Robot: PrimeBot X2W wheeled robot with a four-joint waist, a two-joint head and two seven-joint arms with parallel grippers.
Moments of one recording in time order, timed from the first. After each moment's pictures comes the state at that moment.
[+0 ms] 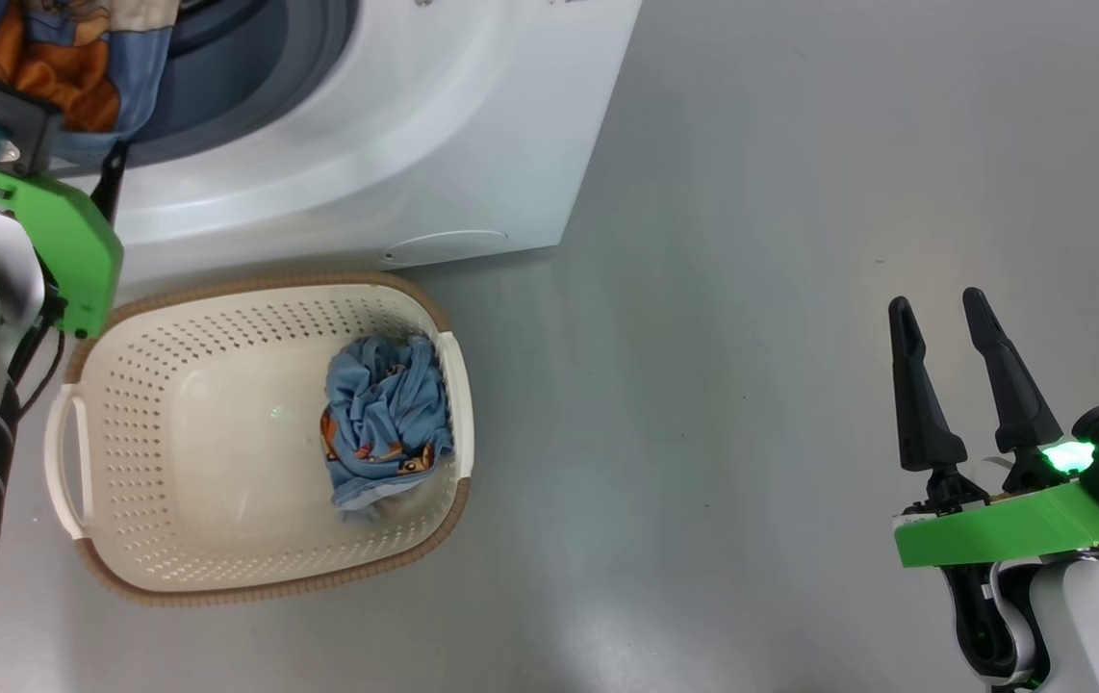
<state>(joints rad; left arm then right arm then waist) -1.23 0.37 -0.61 1.28 -0.25 -0.13 -0.10 -0.18 -0.12 0.07 0.05 0.40 0.13 -0.25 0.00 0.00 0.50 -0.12</state>
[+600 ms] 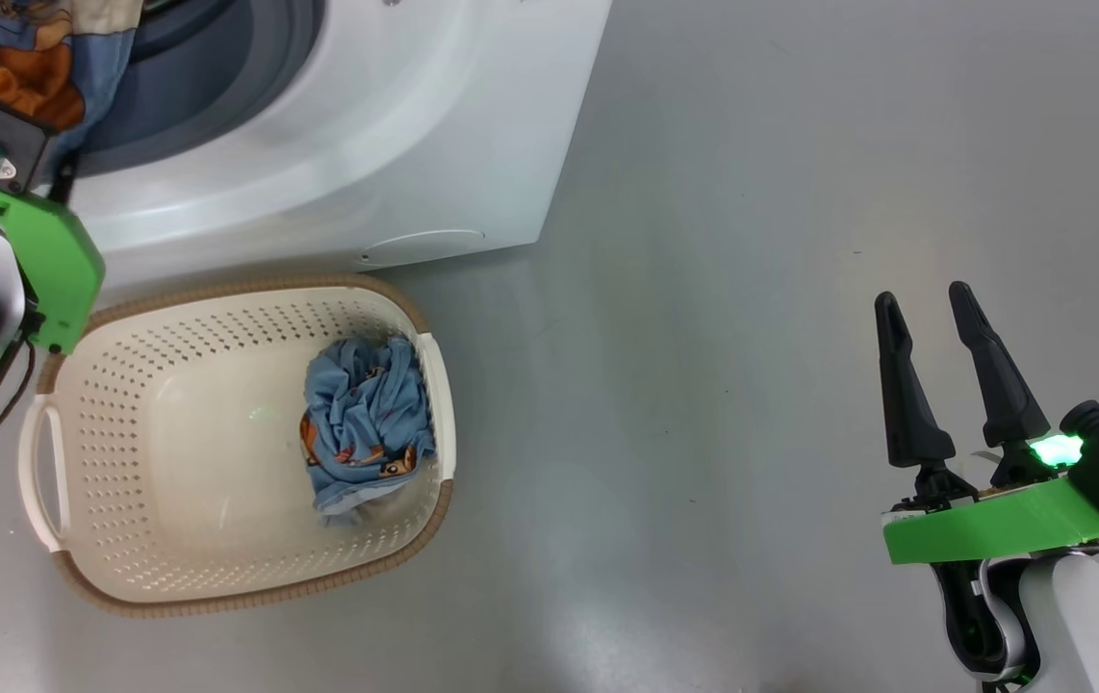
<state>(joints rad) -1.23 0.40 -0.68 1.29 -0.21 -0.10 -0.10 -0.20 -0.12 0.08 0.05 0.40 0.13 -0.25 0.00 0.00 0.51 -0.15</state>
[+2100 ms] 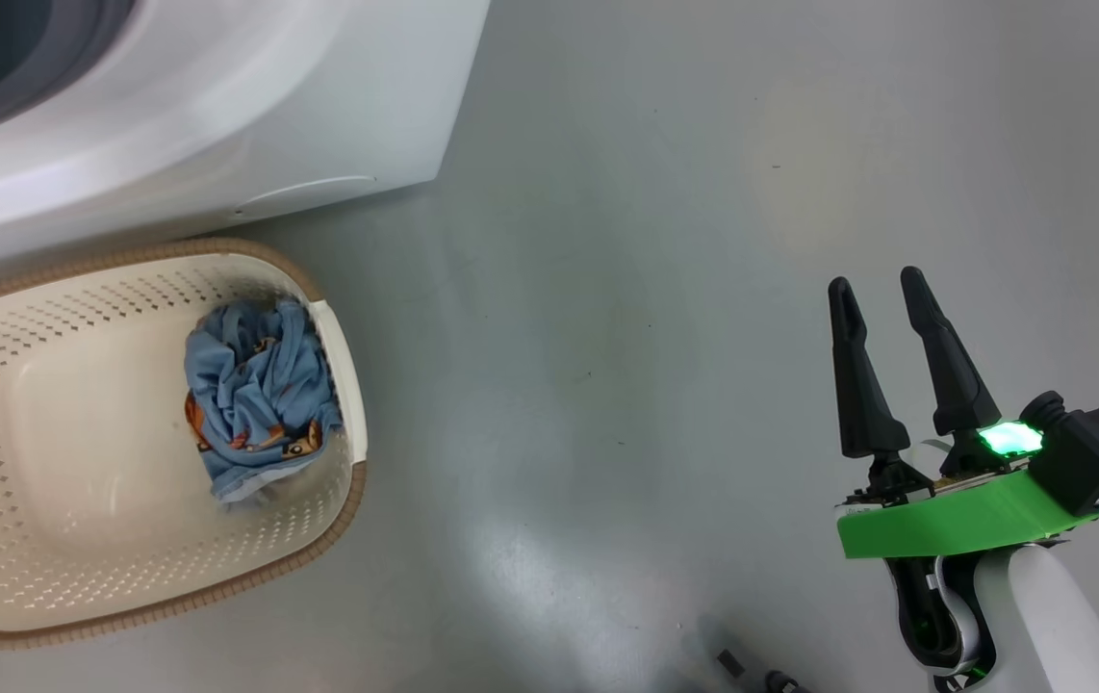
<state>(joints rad) -1.39 0.45 -0.28 1.18 -0.57 -0.03 -0.26 -0.22 -0.05 0.12 0.03 0.41 0.13 -0.25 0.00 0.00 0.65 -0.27</state>
